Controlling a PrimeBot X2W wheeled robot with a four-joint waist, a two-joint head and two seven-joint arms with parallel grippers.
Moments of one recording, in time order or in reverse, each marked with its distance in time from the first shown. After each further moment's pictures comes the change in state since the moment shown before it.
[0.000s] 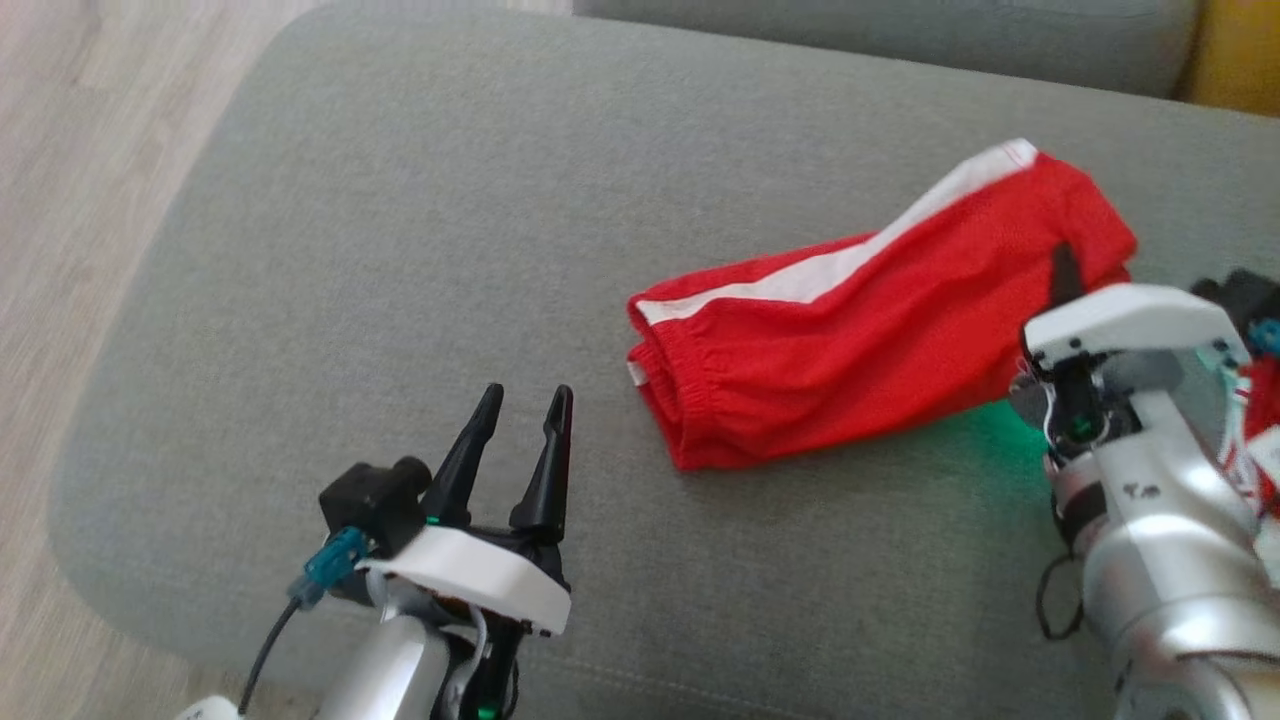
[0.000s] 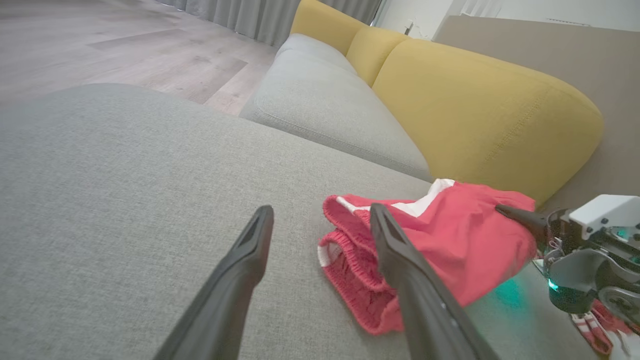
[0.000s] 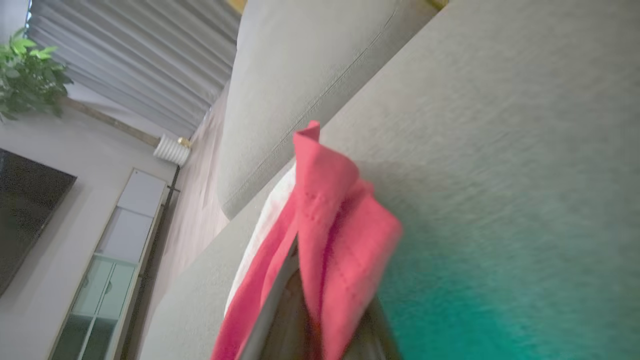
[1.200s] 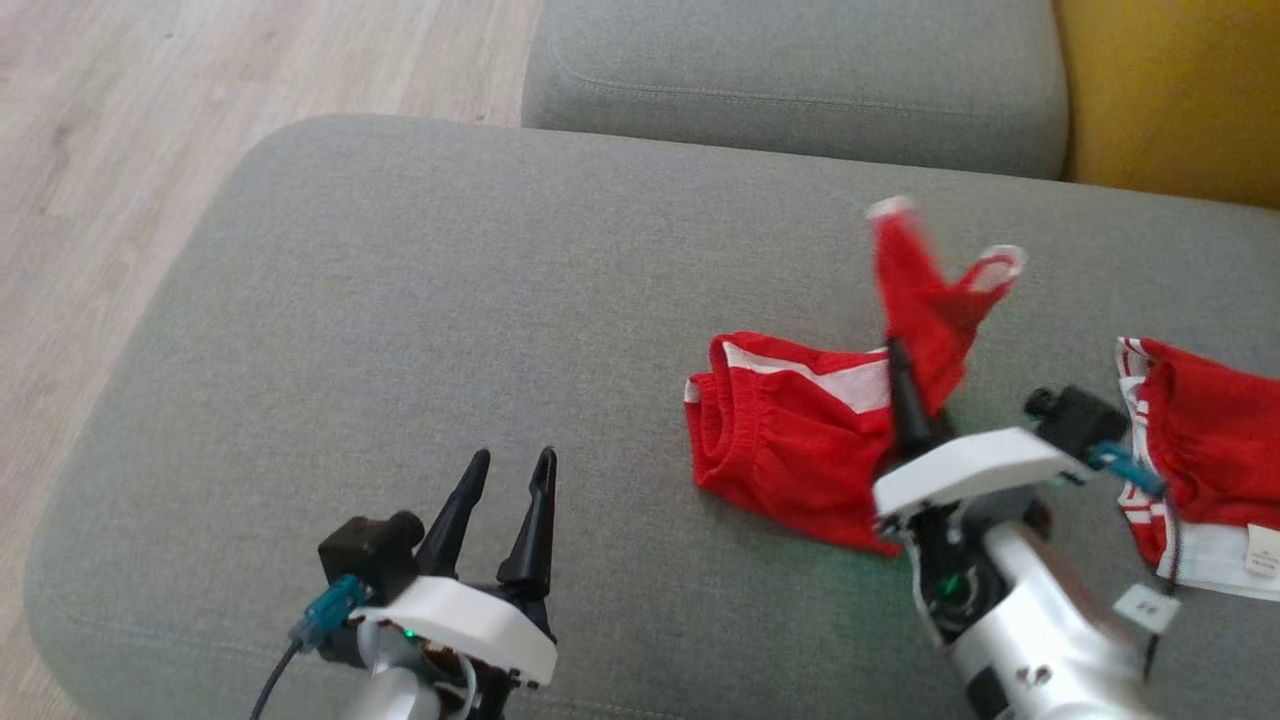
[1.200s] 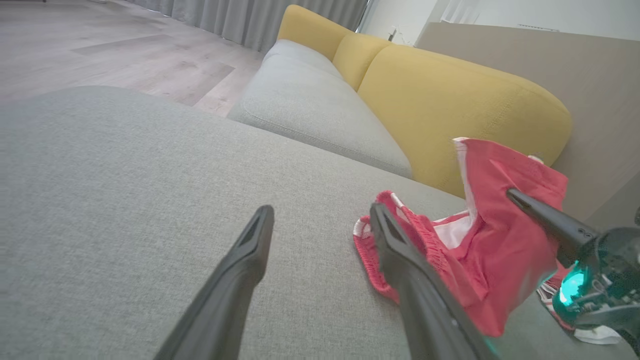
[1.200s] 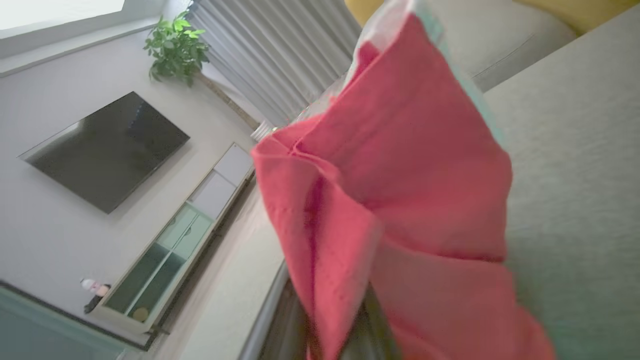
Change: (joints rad) left arm 0.074 0.000 0.021 0.058 0.002 -0.008 0.000; right arm 0.375 0.012 0.526 -0.457 0.222 0.000 -0.156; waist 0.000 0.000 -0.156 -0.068
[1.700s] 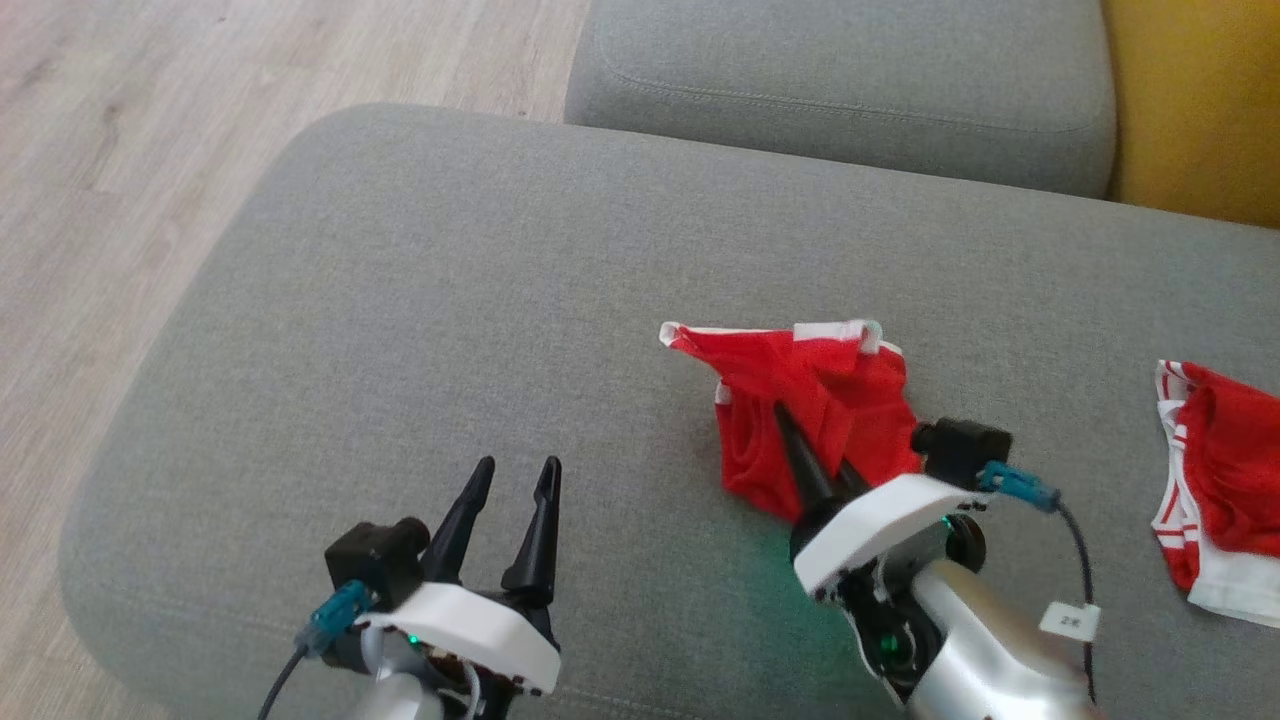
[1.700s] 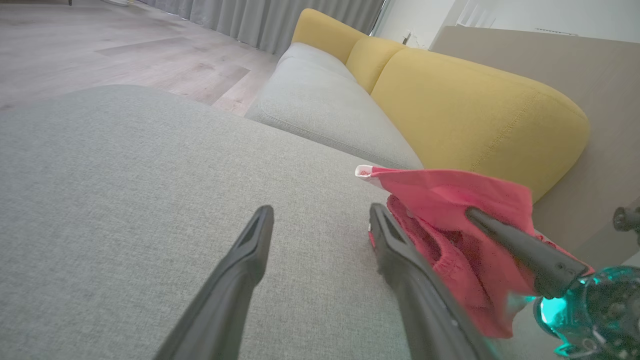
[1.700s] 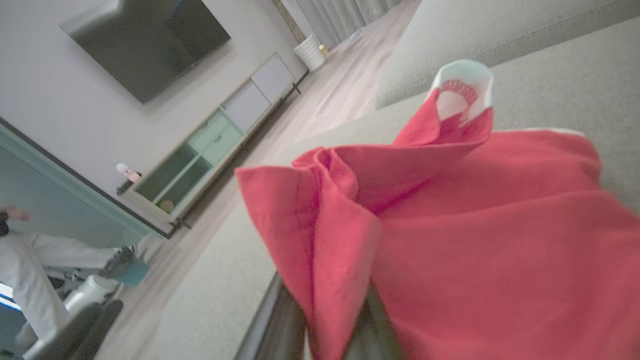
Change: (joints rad) left arm 0.008 0.000 -0.008 0.004 0.007 0.000 0.000; right arm 0.034 0.000 0.226 -0.049 -0.040 0.000 0.025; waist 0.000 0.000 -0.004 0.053
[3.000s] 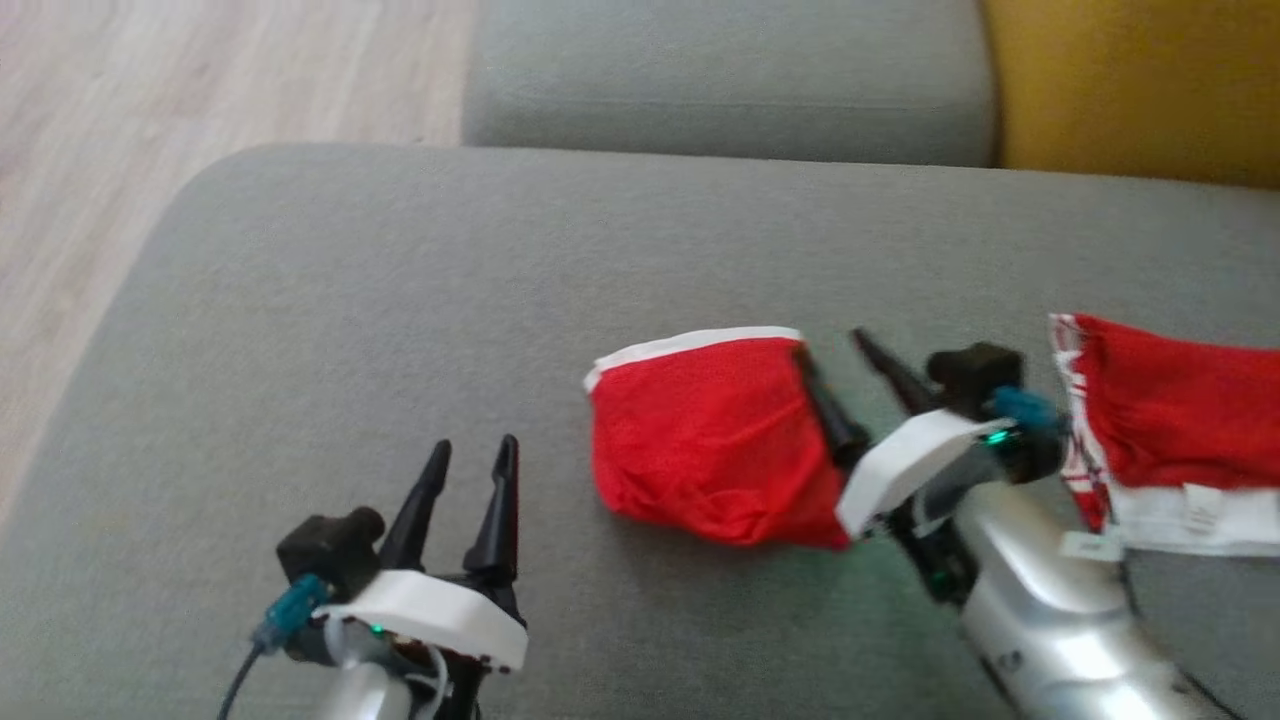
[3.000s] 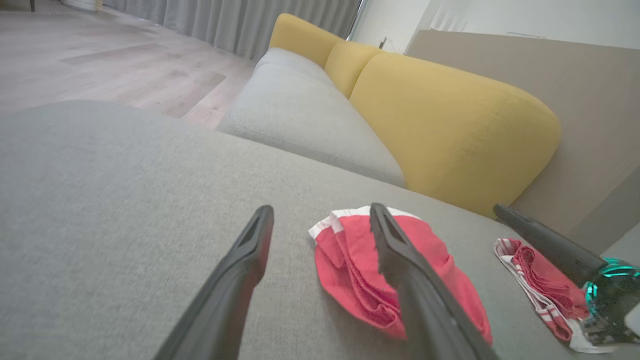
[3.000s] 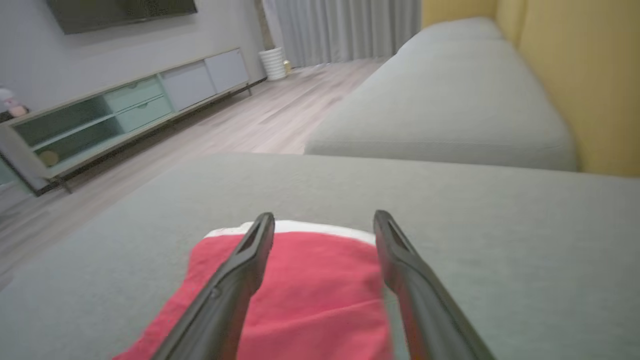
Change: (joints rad) left arm 0.007 0.001 0.070 -0.030 -0.002 0.009 0.000; right arm -0.133 -0.049 -0.050 0.134 -0.408 0.000 0.011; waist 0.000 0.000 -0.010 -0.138
